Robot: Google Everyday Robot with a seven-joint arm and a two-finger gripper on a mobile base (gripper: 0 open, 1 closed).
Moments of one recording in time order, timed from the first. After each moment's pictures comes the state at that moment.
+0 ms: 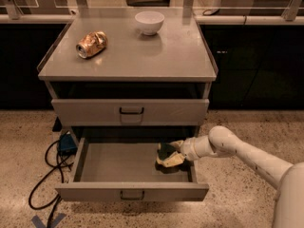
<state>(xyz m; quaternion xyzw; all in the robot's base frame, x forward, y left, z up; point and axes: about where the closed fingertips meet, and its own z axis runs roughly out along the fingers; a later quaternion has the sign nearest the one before) 0.630 -0.095 0.424 -0.47 0.77 0.30 0.32</state>
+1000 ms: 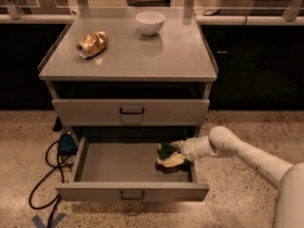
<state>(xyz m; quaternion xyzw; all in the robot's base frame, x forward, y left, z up) 0.630 -0.094 0.424 -0.47 0.77 0.30 0.32</state>
